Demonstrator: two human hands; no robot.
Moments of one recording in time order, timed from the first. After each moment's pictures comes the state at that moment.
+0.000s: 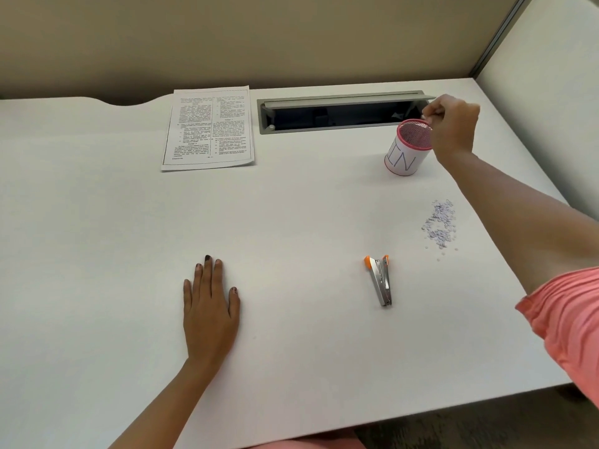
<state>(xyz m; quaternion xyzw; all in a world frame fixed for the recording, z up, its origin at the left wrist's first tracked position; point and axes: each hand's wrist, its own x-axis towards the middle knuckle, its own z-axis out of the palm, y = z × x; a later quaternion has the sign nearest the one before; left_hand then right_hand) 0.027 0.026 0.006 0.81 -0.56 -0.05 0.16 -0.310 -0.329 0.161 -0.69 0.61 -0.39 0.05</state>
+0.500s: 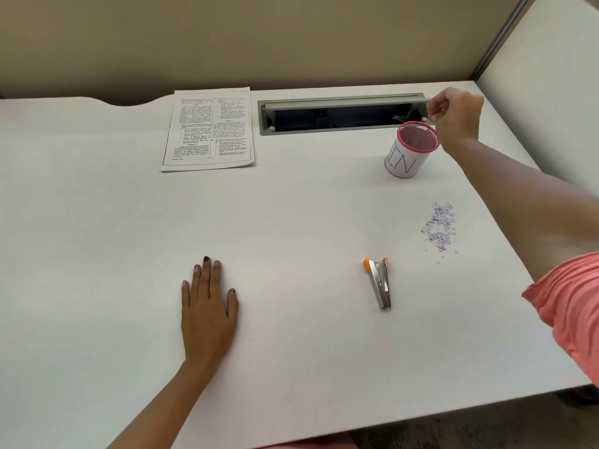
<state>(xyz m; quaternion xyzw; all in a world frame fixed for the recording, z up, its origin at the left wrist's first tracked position) 0.026 0.027 0.007 0.81 -0.56 -0.05 0.16 -0.313 -0.346 0.174 -0.67 0.65 -0.35 0.11</state>
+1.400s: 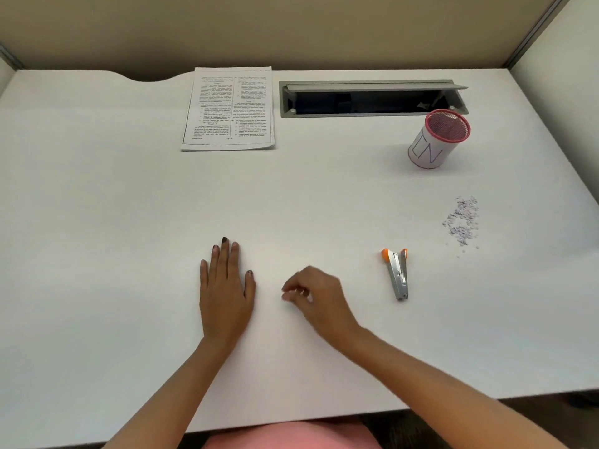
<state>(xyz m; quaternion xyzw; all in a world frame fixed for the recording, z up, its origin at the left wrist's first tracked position) 0.025 0.025 0.009 0.81 -0.56 -0.06 0.17 -0.158 -0.025 0.053 -0.78 0.43 -0.24 0.38</state>
